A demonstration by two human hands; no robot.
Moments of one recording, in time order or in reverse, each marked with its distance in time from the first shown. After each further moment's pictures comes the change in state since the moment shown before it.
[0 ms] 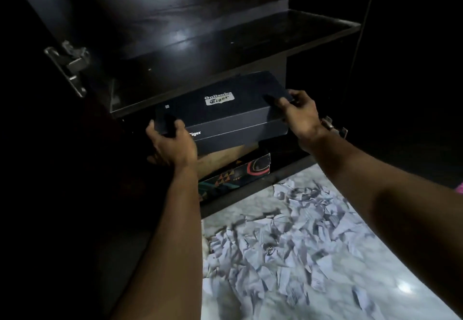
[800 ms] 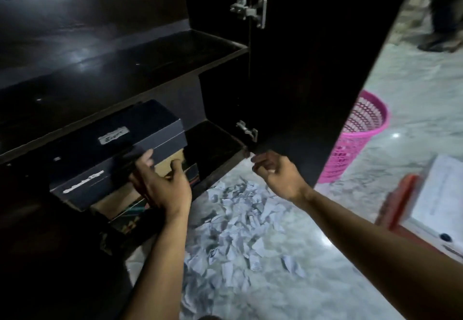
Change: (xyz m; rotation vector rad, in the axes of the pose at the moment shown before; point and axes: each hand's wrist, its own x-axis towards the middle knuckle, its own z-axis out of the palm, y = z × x) left_hand -0.119 -0.021 0.019 -0.050 -0.330 0.277; right_hand -0.135 0.026 -0.135 -0.400 -0.045 0.090
